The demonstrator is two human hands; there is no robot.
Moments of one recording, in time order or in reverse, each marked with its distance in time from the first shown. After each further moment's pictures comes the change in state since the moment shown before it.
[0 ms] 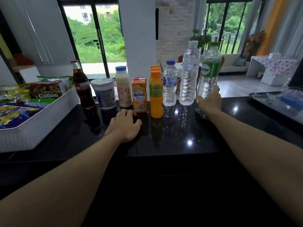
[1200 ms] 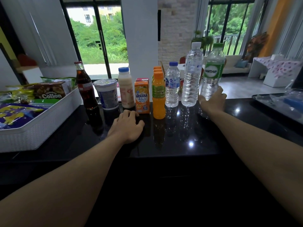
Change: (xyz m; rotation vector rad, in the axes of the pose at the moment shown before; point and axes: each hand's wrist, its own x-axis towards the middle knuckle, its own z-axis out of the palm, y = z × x) left_hand -0.005 0.003 -0.005 -0.012 -0.018 0.007; right_hand 0.003 0.001 0.003 -0.041 0.004 0.033
